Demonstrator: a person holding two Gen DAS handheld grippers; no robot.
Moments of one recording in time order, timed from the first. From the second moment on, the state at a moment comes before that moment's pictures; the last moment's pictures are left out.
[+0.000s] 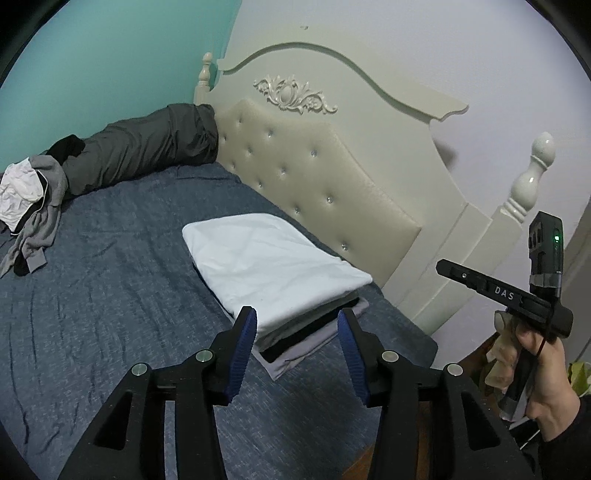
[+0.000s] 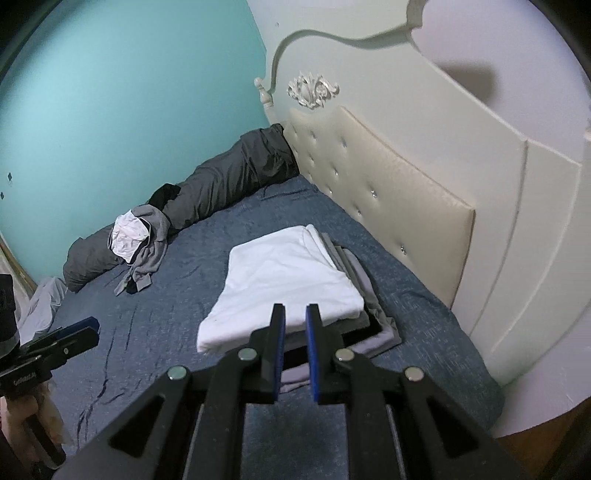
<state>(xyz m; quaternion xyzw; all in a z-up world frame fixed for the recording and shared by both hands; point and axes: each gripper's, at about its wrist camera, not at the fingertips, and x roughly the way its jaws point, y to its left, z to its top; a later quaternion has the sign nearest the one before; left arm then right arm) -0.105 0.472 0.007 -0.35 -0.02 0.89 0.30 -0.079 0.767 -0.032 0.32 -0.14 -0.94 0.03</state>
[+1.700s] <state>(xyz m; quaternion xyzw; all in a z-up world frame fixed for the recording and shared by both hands) 0.000 0.396 0.044 -0.29 0.01 0.91 0.30 0.075 0.666 0.009 0.27 -0.13 -0.95 -0.01</state>
